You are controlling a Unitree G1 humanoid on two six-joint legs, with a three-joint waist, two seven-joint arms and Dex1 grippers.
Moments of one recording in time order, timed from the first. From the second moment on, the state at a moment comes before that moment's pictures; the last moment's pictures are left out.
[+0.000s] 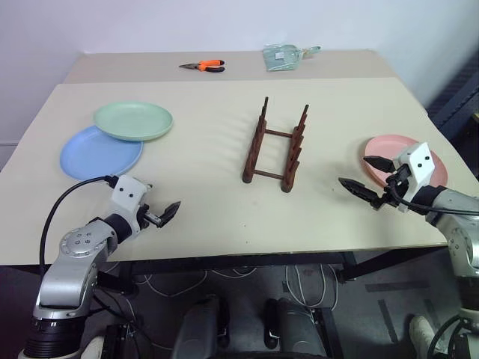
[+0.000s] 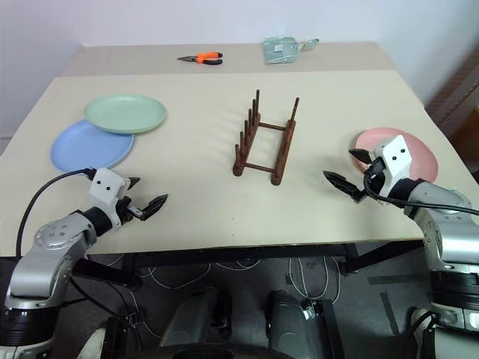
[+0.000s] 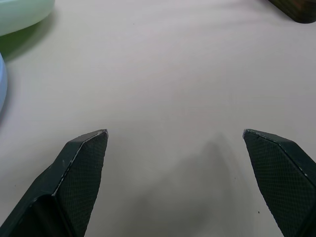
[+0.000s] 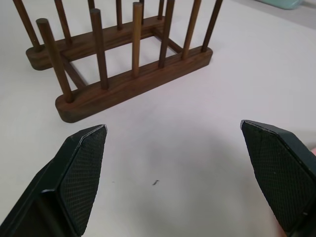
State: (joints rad) left arm -0.03 0.56 0.17 -0.35 -0.25 0.56 -0.55; right arm -0.24 -0.77 -0.26 -0.01 0.39 0.38 0.84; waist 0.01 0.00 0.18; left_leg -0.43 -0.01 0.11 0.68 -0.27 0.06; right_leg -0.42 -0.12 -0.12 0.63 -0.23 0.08
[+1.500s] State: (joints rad) left arm -0.72 -0.16 -0.28 0.32 -0.07 0.72 -0.13; right arm -0.13 -0.75 -0.23 -0.14 0.34 0.39 0.75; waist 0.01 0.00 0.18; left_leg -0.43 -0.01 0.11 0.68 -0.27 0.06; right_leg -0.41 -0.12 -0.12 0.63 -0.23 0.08
